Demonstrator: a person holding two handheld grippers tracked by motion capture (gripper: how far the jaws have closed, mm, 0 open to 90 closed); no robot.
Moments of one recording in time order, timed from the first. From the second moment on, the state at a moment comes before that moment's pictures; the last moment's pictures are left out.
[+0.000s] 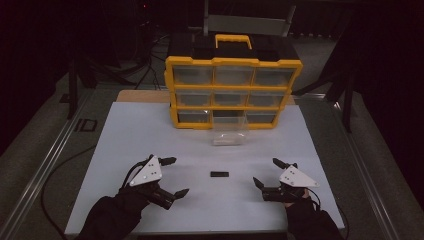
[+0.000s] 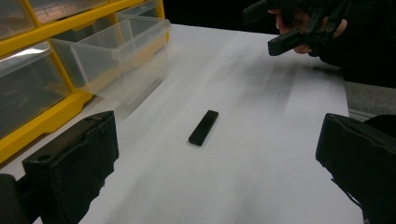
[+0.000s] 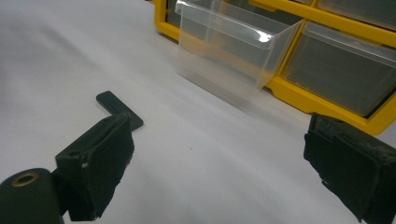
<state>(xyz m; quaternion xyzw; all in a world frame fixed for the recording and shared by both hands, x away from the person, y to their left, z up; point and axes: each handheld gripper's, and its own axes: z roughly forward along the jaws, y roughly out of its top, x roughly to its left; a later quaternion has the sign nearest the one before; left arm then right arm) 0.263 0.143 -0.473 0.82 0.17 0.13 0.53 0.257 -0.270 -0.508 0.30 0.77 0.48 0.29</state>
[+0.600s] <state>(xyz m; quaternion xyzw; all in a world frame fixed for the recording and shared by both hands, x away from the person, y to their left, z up) 0.287 0.100 -0.480 0.83 0.16 0.10 0.53 0.257 -0.271 -0.507 0.30 0.77 0.48 0.29</state>
